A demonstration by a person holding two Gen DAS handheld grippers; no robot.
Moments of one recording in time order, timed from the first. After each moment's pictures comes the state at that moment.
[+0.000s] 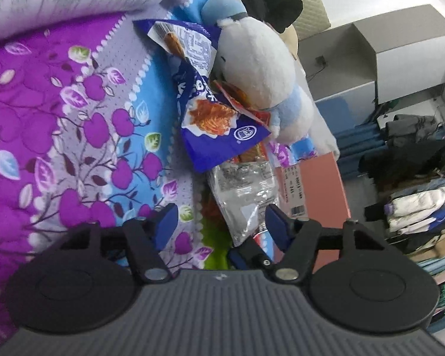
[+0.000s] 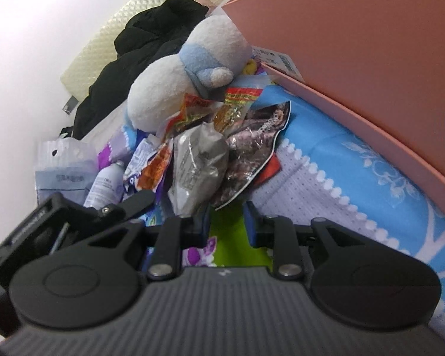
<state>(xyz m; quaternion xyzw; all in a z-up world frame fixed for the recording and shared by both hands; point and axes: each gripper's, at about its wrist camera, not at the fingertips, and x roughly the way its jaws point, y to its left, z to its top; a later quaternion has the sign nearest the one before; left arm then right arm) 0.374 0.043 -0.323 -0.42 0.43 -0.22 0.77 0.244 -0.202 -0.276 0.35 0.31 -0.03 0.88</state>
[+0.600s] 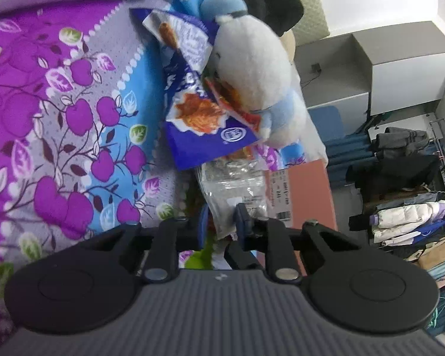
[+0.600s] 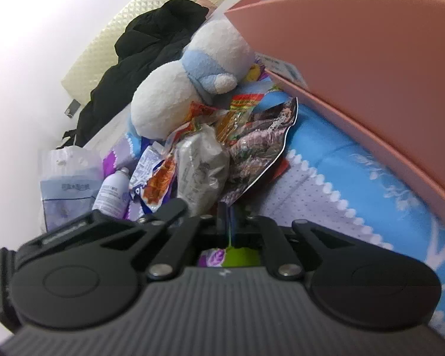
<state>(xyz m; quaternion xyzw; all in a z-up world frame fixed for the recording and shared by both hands) 0.374 0.038 -0.322 -0.46 0.42 -0.22 0.75 0.249 -0.207 -0.266 0.36 0.31 -0.03 0.88</state>
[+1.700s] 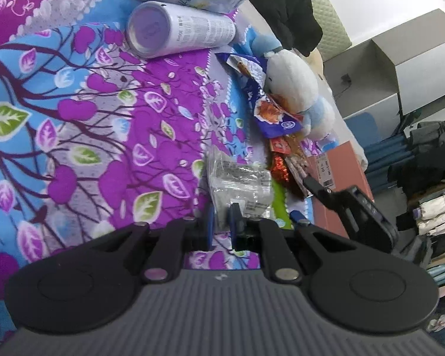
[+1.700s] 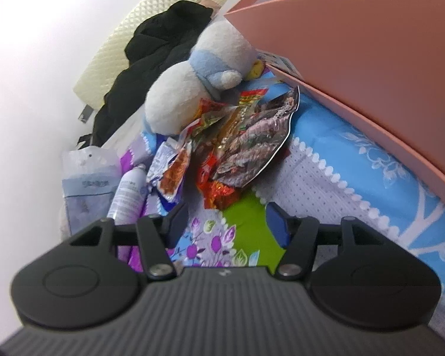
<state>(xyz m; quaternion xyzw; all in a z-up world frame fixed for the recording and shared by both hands) 0.226 0.130 -0.302 -0.38 0.42 -0.14 0.81 0.231 -0.207 -0.269 0.39 0.31 -0.01 0.87</state>
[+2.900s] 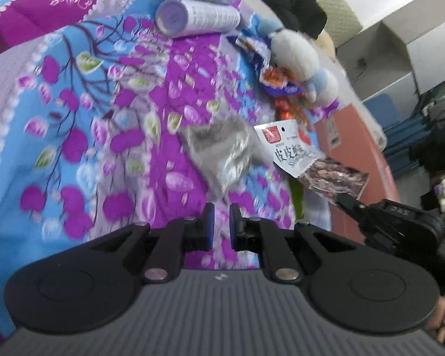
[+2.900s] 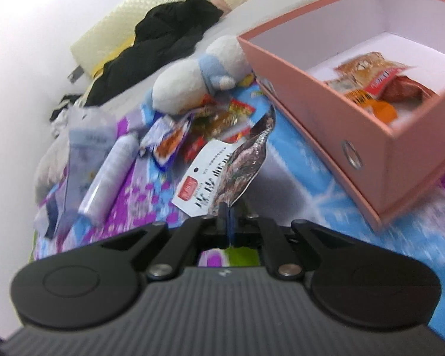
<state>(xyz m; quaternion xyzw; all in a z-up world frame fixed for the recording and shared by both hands) 0.130 0.114 -0.272 -0.33 0.45 -0.10 0.83 0.142 -0.200 -0.208 0.26 0.35 -0.02 0.90</state>
